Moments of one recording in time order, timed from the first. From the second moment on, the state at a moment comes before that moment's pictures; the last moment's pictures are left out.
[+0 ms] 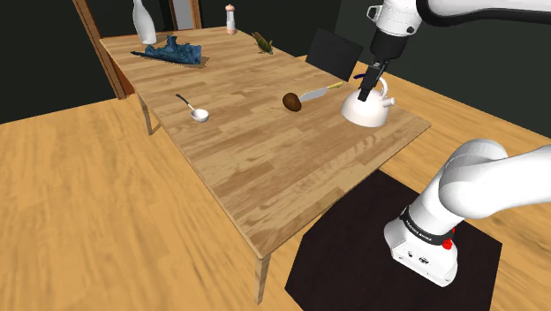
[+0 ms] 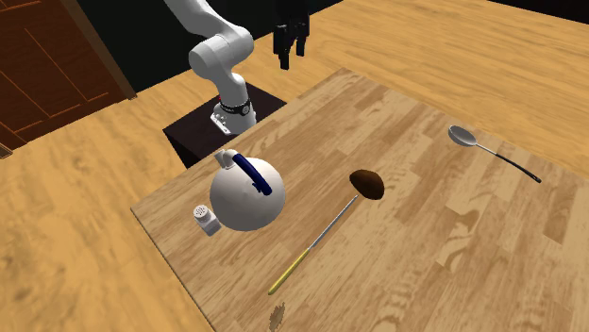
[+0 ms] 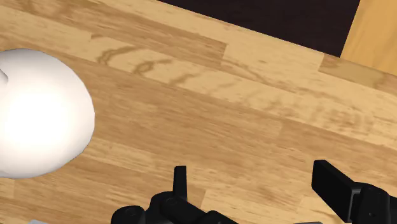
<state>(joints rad) 0.02 -0.82 0.01 -2.45 -0.07 1.69 -0.17</state>
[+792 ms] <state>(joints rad) 0.06 -0.65 -0.29 -2.43 -0.21 1.86 -0.68</state>
